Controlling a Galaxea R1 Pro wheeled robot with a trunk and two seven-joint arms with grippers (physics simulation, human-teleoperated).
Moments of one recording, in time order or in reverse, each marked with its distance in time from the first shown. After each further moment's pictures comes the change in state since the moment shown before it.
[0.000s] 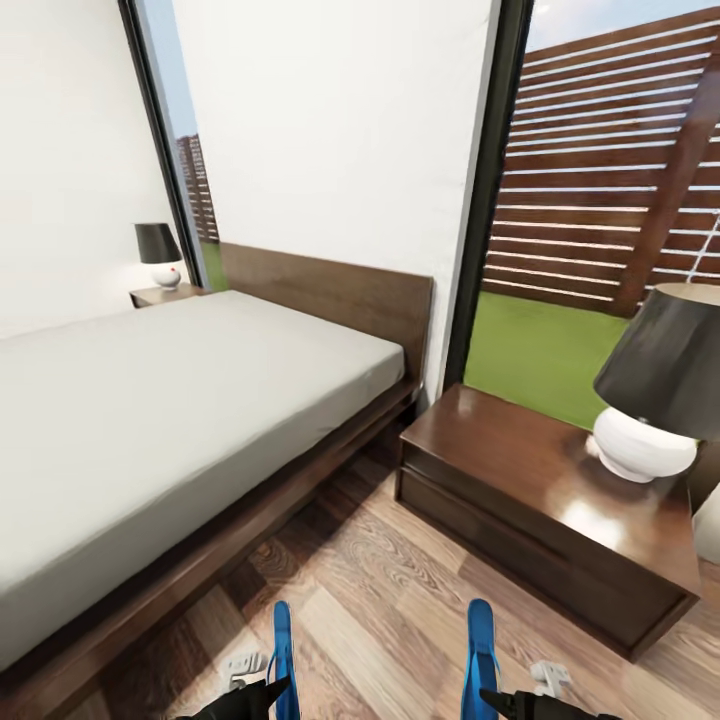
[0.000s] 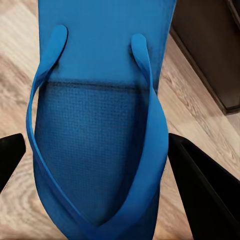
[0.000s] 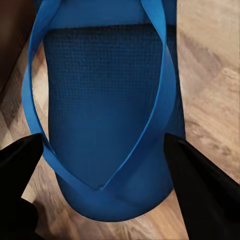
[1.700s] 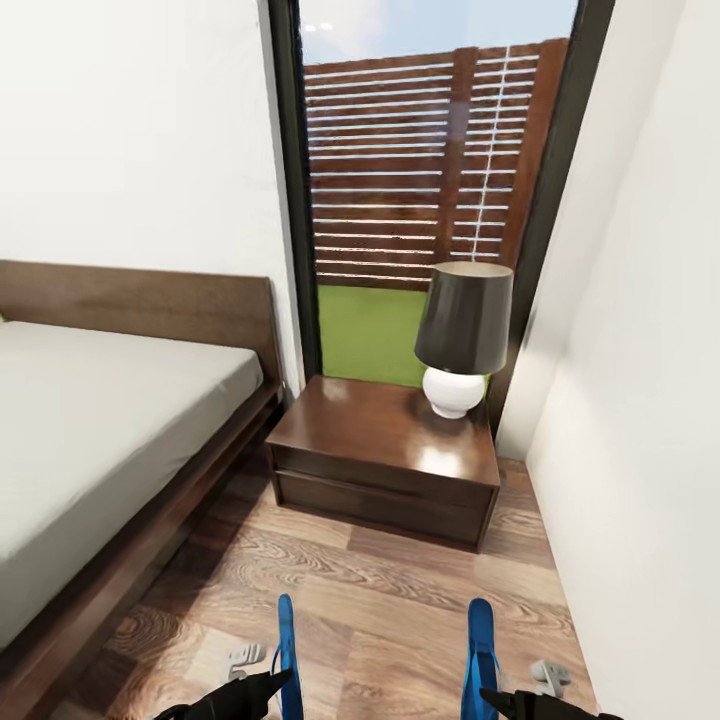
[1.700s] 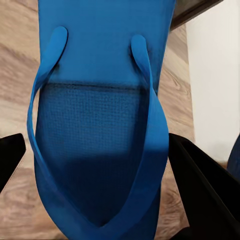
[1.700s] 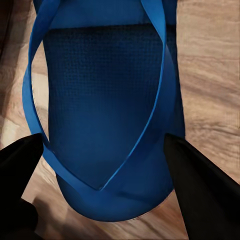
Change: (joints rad) left arm 0.000 0.008 0.002 -0.053 -0.001 0.081 -0.076; right arm 0.000 -0.001 0.000 -0.002 0.000 -0.001 0.001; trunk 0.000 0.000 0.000
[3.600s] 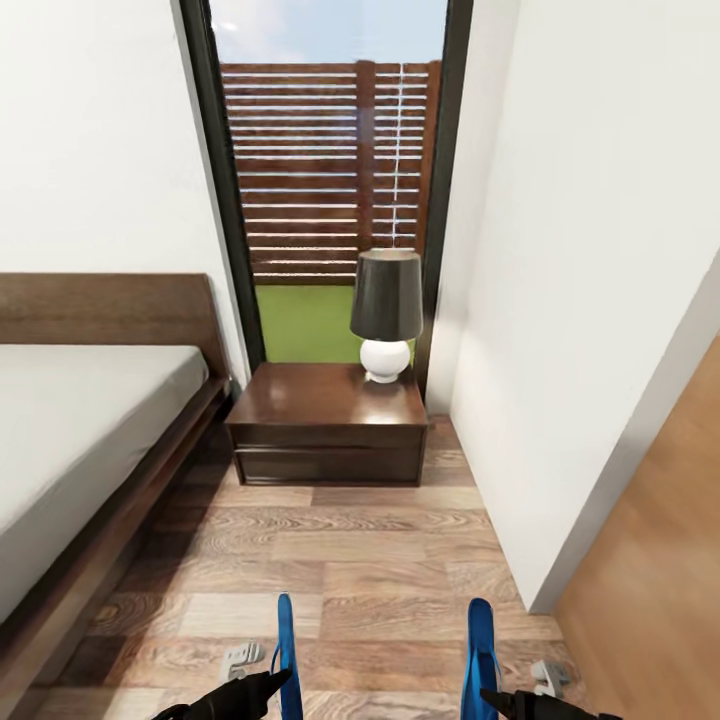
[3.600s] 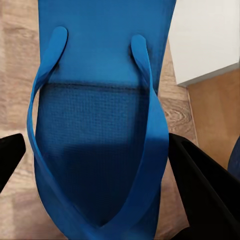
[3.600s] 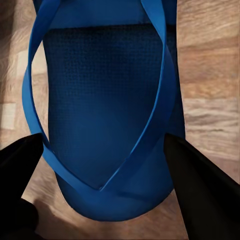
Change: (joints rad) left arm 0.000 0.001 0.001 -0.001 0.000 0.000 0.000; right arm 0.000 0.000 0.000 0.000 -0.001 0.001 0.002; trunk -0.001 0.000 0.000
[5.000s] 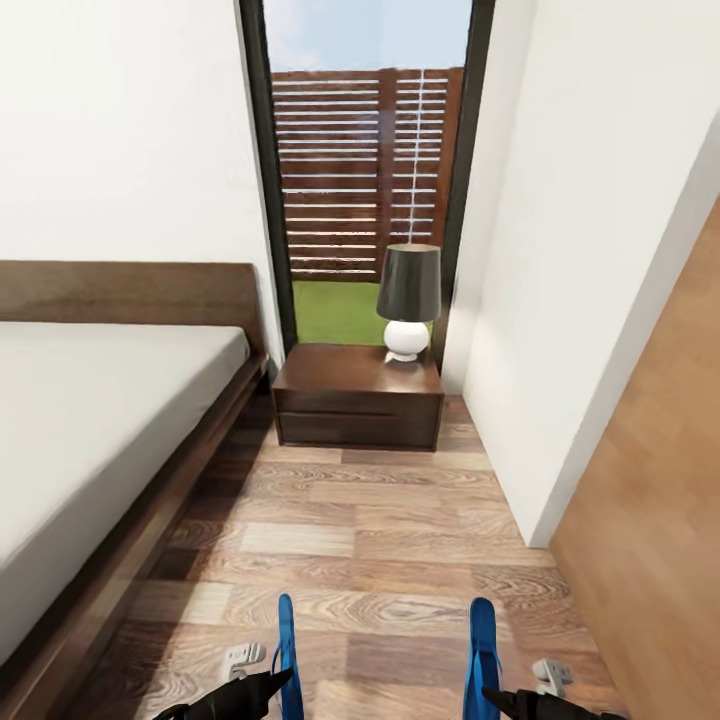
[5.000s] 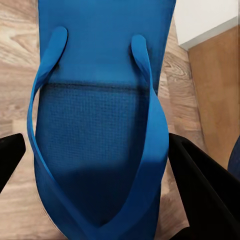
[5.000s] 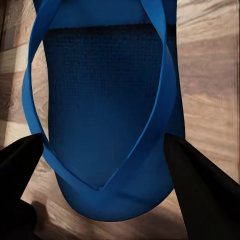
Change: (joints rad) left arm 0.000 -0.002 -0.001 0.000 0.000 0.000 0.000; right arm 0.000 -0.006 0.000 -0.002 -0.003 0.000 0.000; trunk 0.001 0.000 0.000
